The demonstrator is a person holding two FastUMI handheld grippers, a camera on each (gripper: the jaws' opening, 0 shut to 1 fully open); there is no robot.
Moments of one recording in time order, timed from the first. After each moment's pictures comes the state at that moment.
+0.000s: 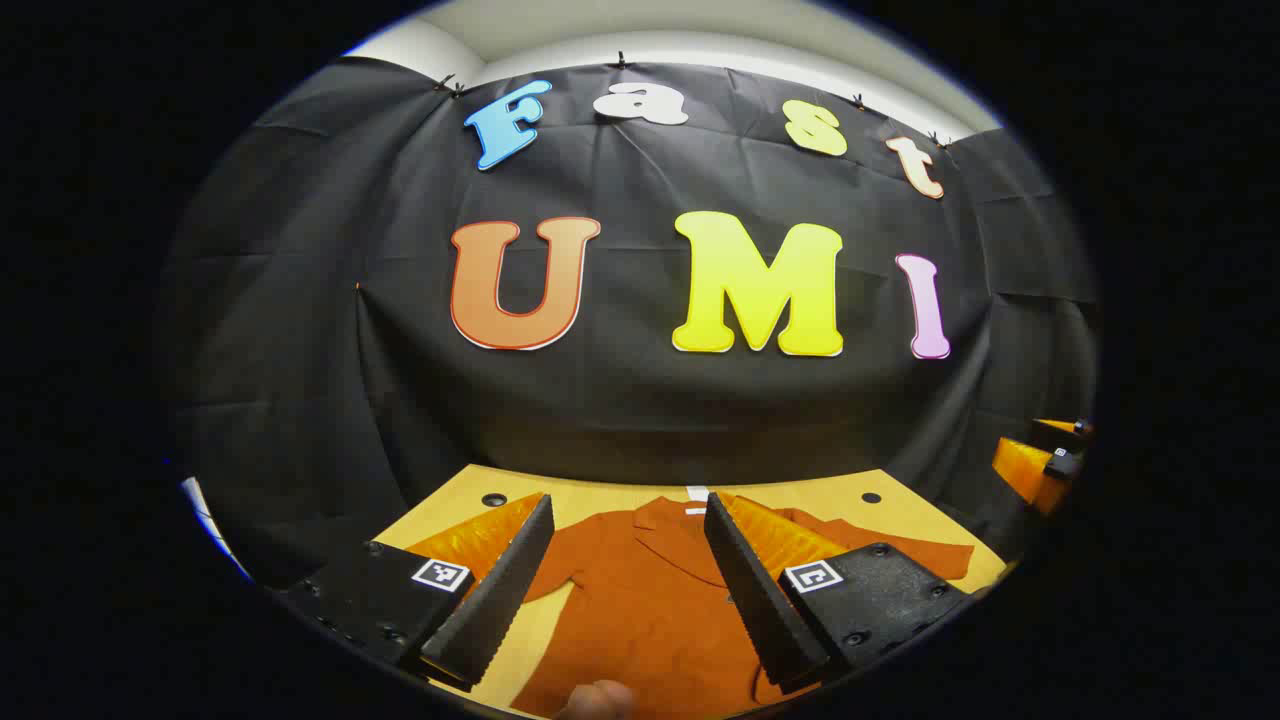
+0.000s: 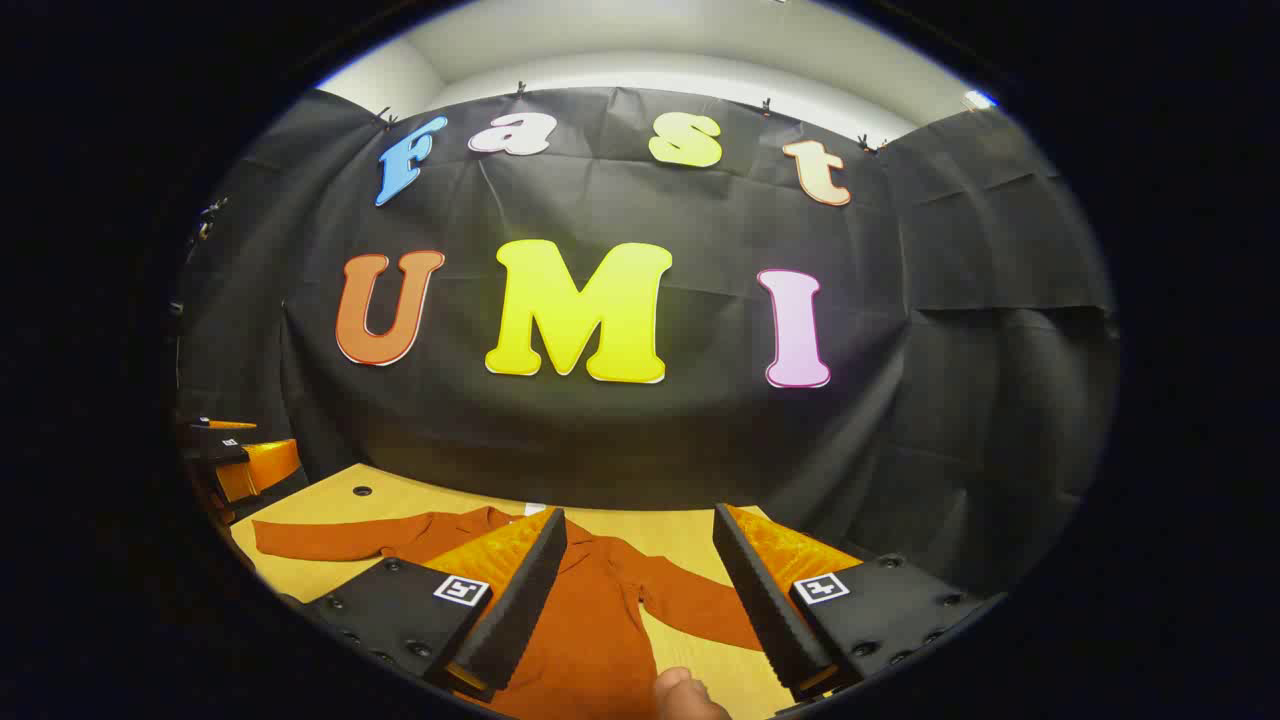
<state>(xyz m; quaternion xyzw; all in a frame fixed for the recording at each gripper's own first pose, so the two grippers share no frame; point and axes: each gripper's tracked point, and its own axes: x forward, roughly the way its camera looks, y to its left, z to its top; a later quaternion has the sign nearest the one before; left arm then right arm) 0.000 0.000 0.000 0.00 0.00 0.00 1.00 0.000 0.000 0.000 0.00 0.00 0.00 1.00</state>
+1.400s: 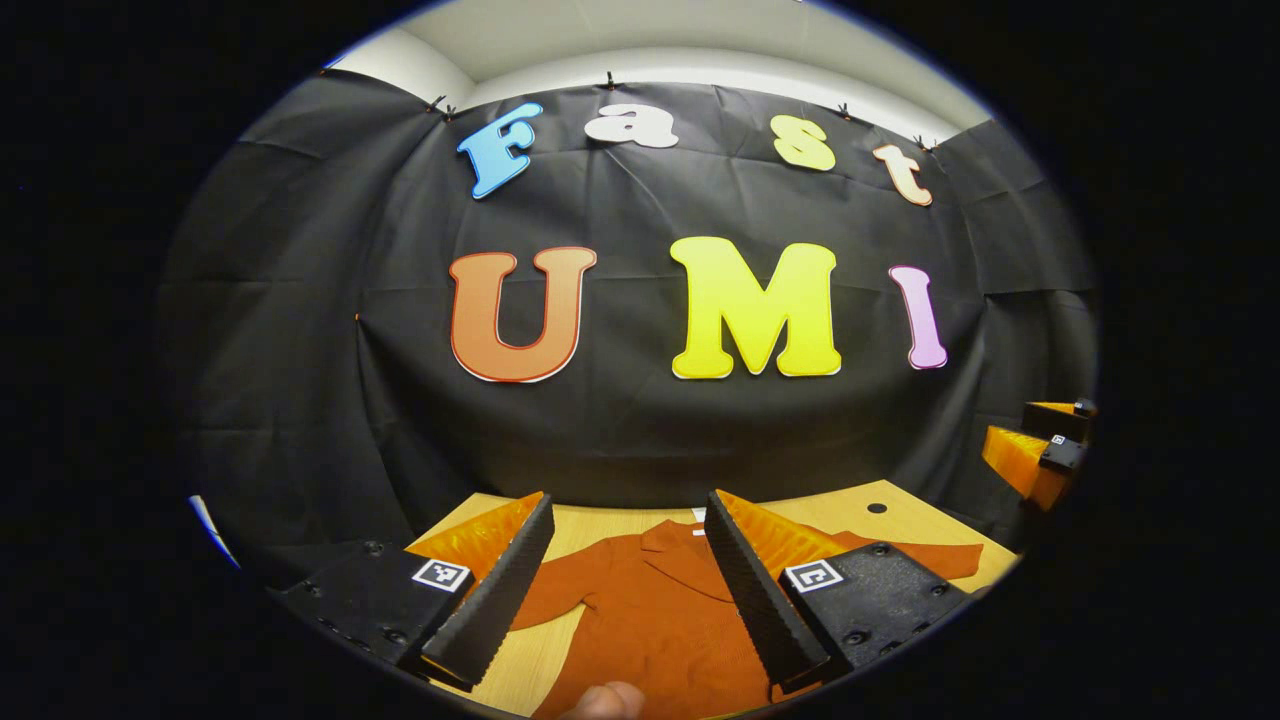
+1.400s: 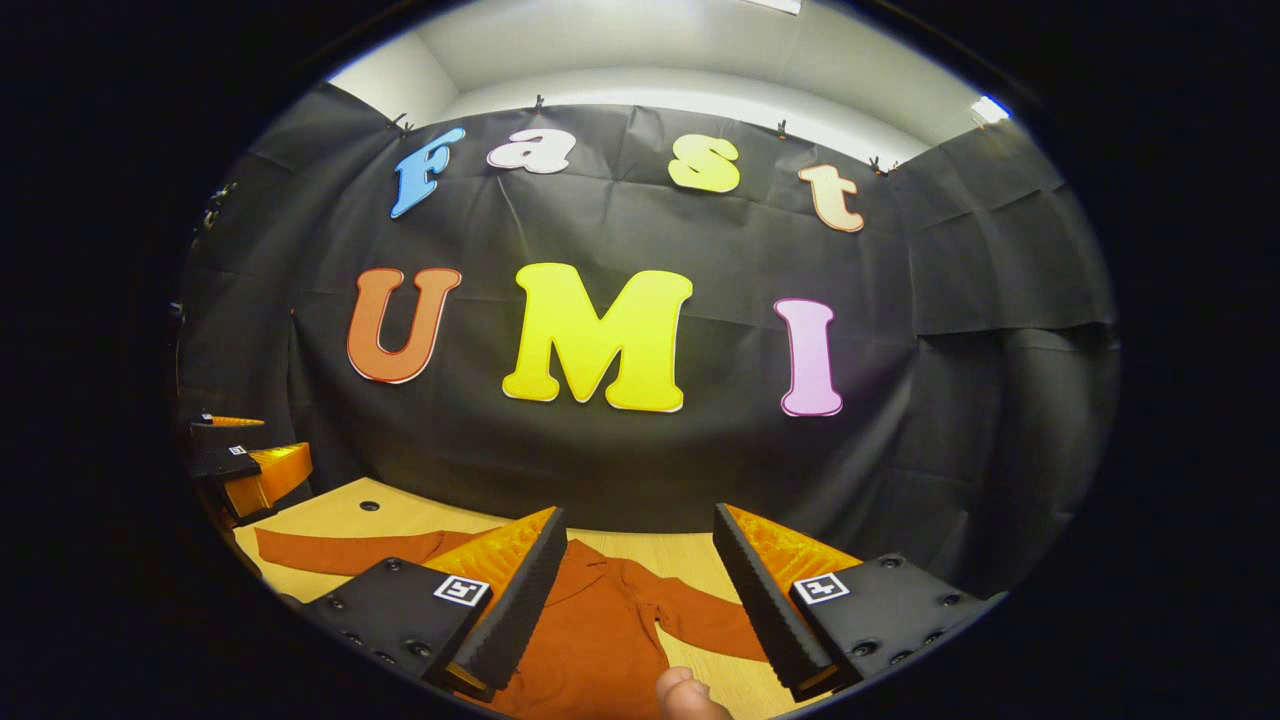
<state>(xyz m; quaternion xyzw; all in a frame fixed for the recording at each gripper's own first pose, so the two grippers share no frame) -0.005 -0.002 0.023 0.02 -0.05 0.00 1.00 0.000 0.019 0.026 -0.01 -0.03 0.01 1.00</state>
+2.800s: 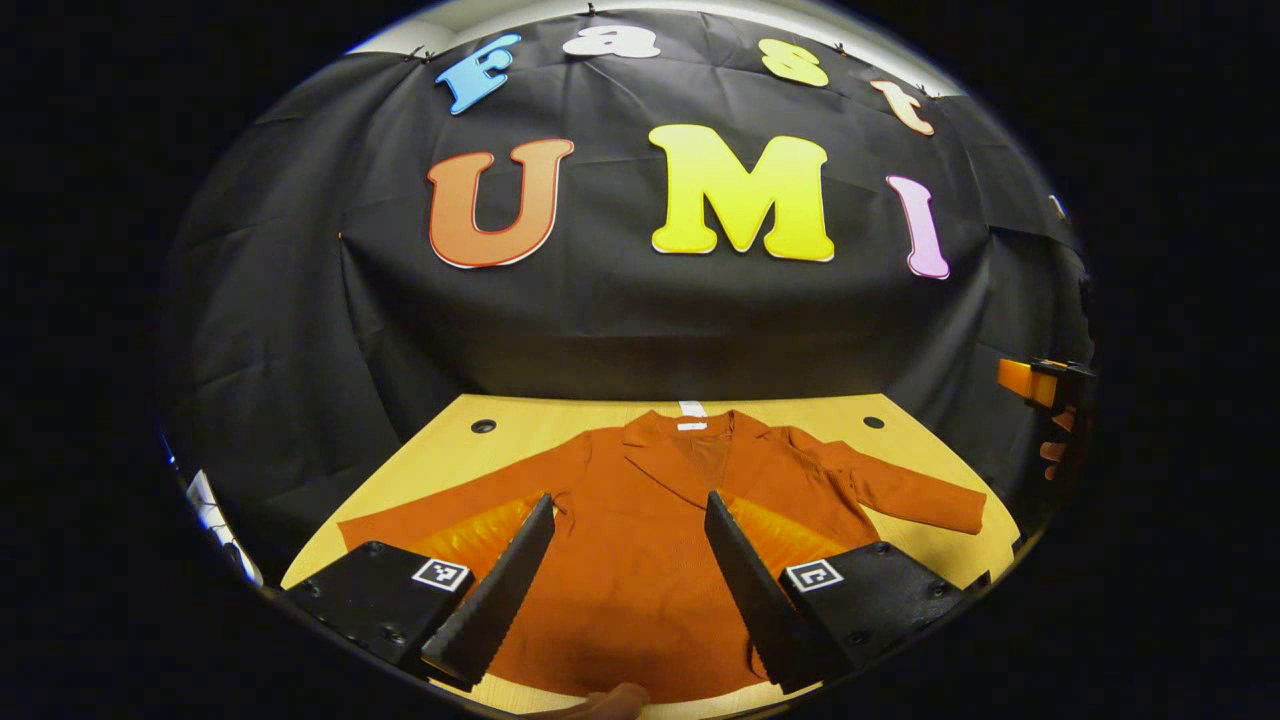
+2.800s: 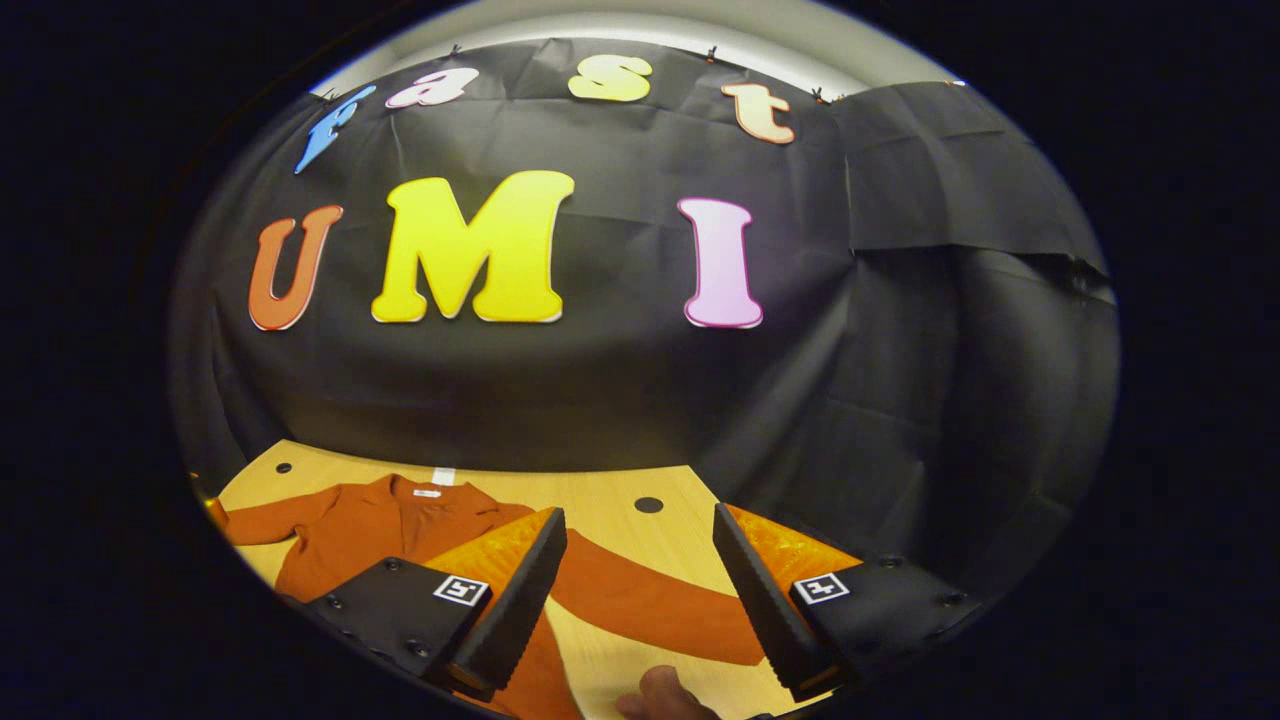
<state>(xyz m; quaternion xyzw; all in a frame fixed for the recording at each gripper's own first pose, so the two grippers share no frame) -0.013 -0.044 -0.096 0.02 0.12 0.01 0.99 0.093 -0.149 -0.072 0.02 0.10 -0.10 0.99</state>
